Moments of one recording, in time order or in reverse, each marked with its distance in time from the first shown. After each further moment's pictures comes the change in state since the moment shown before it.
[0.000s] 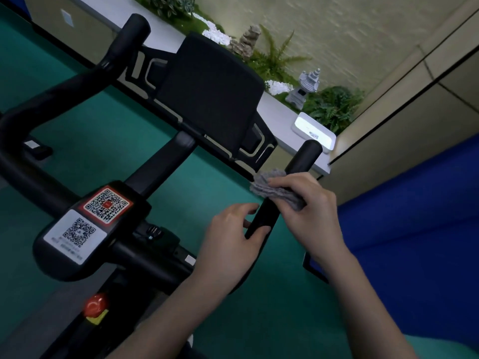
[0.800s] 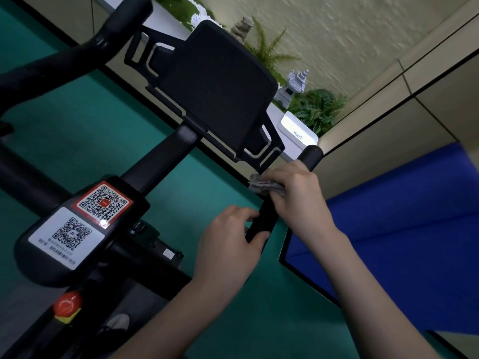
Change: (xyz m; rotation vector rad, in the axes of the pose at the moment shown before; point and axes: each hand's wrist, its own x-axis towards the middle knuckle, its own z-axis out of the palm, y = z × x) left_hand -0.002 -0.001 -0.005 -0.059 -0.017 -0.051; right_hand 0.035 -0.006 0.011 -0.399 -0.246 -0.040
